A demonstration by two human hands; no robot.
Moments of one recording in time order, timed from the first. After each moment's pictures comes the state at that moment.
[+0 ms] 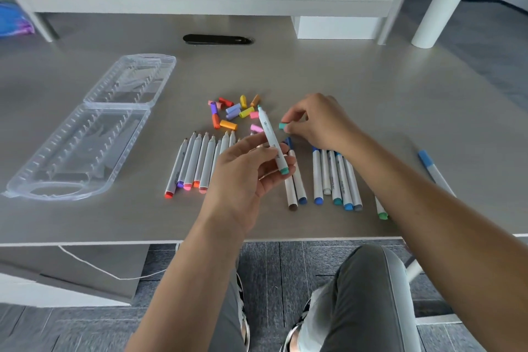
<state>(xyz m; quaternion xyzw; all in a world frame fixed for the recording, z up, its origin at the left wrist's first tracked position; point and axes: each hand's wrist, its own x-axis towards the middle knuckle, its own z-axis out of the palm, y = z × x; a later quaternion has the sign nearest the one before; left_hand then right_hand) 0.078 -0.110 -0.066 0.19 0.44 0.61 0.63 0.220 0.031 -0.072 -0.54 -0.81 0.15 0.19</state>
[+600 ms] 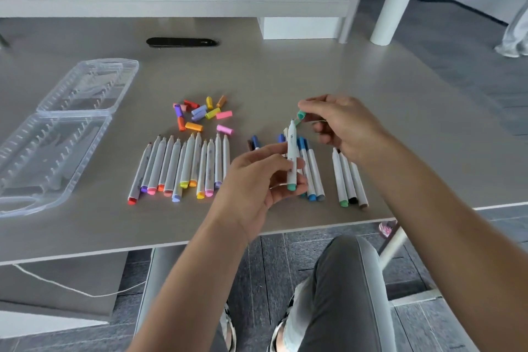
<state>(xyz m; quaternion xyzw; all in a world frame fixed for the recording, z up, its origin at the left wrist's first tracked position) 0.128 -0.117 -0.064 0.27 0.43 0.52 0.69 0.291 -0.006 -0.054 -0.58 -0.47 0.51 0.42</state>
